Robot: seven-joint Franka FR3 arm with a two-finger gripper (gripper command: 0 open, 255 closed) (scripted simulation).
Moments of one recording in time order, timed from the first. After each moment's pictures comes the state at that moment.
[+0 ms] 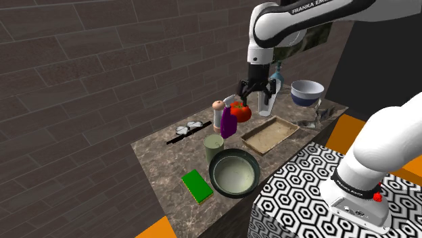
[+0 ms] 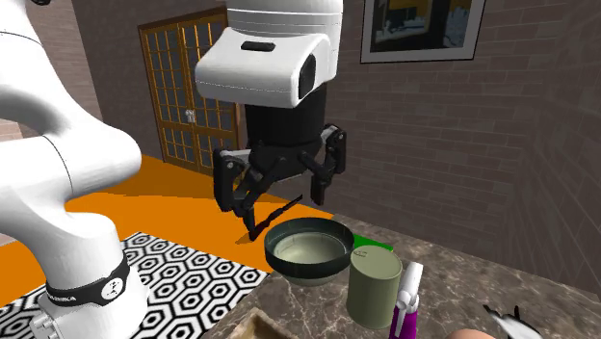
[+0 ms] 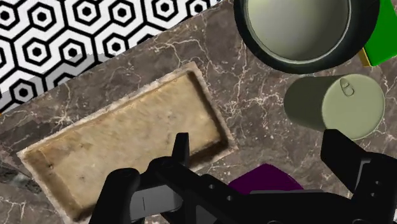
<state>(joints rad) -0.13 -0.41 0.11 -2.37 0.26 1.82 0.52</state>
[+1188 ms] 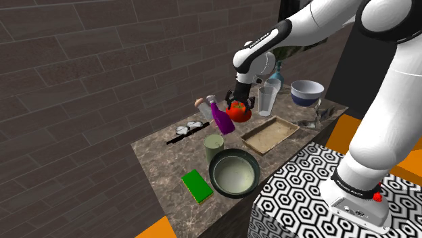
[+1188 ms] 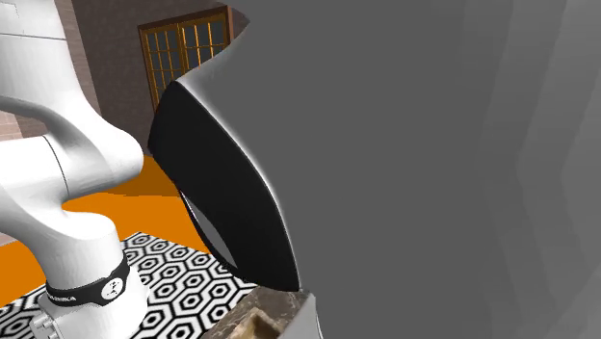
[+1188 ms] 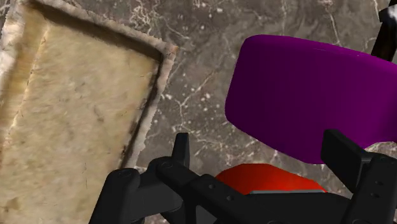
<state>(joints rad) -0.24 0.11 0.07 -2.21 0.41 2.24 0.93</state>
